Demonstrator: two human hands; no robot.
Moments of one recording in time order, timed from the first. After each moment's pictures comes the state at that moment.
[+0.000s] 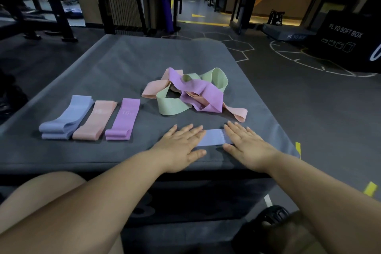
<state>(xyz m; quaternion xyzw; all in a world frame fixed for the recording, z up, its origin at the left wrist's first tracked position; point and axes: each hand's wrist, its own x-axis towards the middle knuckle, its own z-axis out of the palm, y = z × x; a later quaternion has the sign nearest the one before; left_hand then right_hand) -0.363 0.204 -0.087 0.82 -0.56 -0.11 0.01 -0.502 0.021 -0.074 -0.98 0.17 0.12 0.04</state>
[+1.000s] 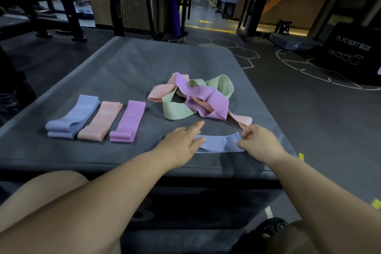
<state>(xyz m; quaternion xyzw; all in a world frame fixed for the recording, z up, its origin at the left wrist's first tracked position) -0.354 0.197 -0.081 0.84 -0.46 -0.14 0.25 -0.484 0.006 -0.059 -0.88 0.39 -0.06 0.25</state>
